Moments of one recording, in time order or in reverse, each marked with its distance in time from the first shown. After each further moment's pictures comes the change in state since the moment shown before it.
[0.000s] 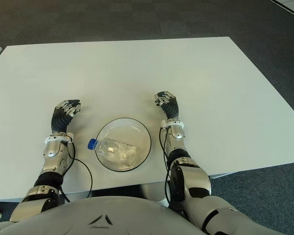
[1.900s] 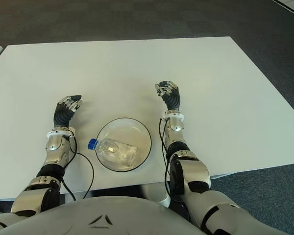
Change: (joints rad) left arm -0.100 0.006 0.006 0.117 -0.036 -0.006 -0.030; right arm -0.070 -0.004 0.031 0.000 -0.025 -0.097 -0.104
